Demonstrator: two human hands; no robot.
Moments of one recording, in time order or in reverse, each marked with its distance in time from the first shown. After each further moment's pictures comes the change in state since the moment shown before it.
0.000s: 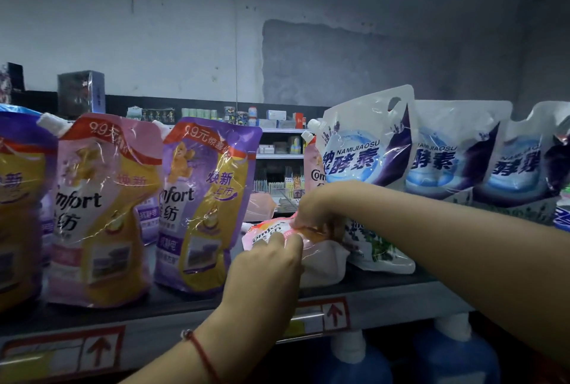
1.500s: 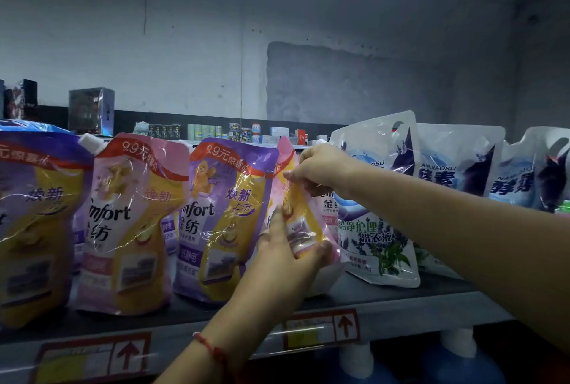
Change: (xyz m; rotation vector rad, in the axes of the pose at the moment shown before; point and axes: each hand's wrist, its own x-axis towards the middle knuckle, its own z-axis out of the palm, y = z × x) left_hand 0.009 -0.014 -0.023 -0.985 -0.079 -0.394; right_hand -0.061 -0.018 -0.047 0.831 0.555 -0.316
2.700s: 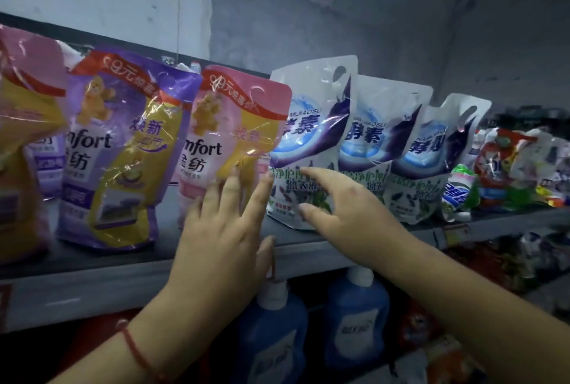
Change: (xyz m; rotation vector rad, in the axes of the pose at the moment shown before) left_hand -0.026 -0.005 0.050 0.776 0.184 0.443; right_hand -0.145 0.116 -0.040 -0.481 0.143 -0.156
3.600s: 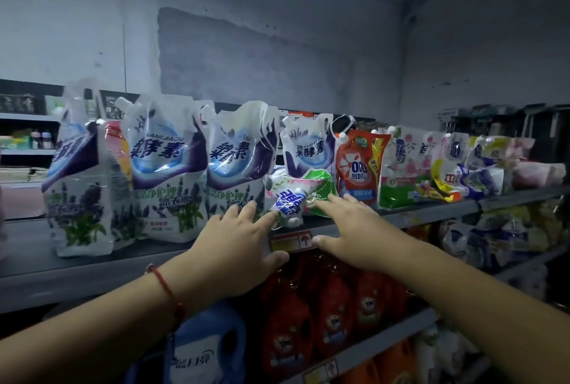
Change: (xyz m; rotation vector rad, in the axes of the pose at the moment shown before) left_hand 0.103 0.367 0.047 0.109 -0.370 0.192; right_hand -0.105 0.326 -0.206 -0.345 -0.240 0.155
